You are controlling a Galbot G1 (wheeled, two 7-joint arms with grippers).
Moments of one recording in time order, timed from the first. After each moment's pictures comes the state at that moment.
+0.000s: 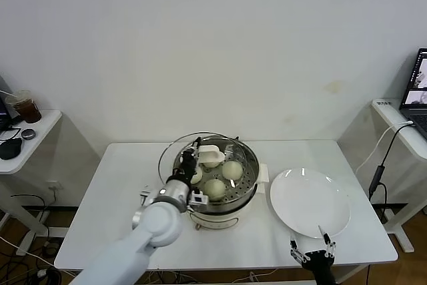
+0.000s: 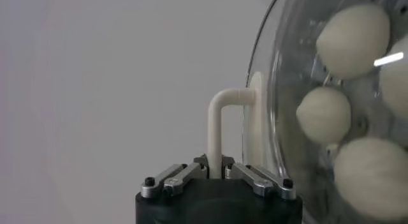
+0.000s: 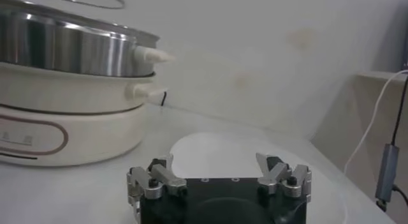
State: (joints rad) left arm 0.79 -1.10 0.16 -1.89 1.12 0.51 0.28; right arm -1.69 1.55 0.76 1.86 -0.10 0.22 -0.21
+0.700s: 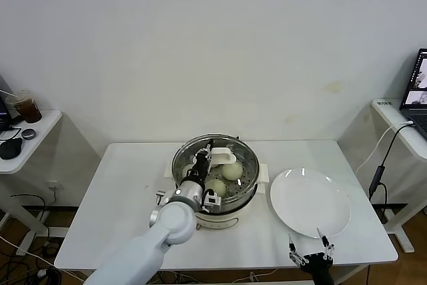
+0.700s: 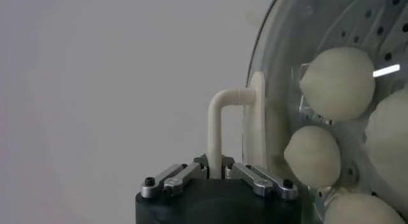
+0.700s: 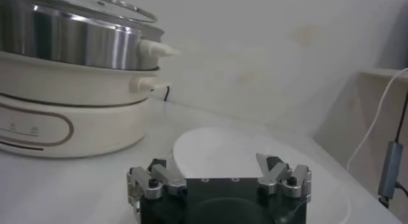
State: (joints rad) left arm 0.75 -1.16 0.21 -1.79 1.12 0.49 0.21; right arm -1.70 1.56 0.75 1.85 -0.11 0.23 -0.21
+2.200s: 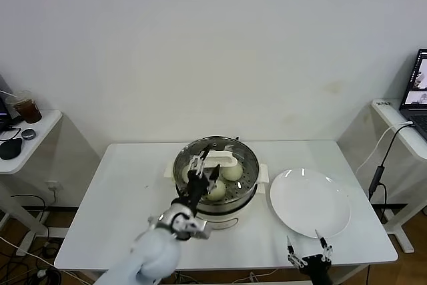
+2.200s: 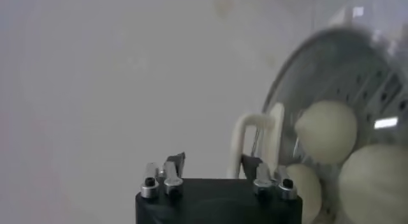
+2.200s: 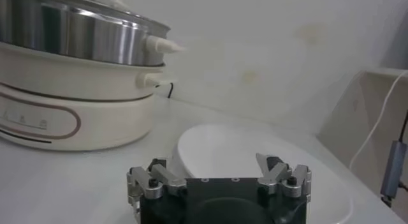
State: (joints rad) left arm 1.06 -1.11 0.05 -2.05 0.75 0.34 0.04; right arm -1.71 1.55 0.74 1.85 -0.12 0.24 -0.21
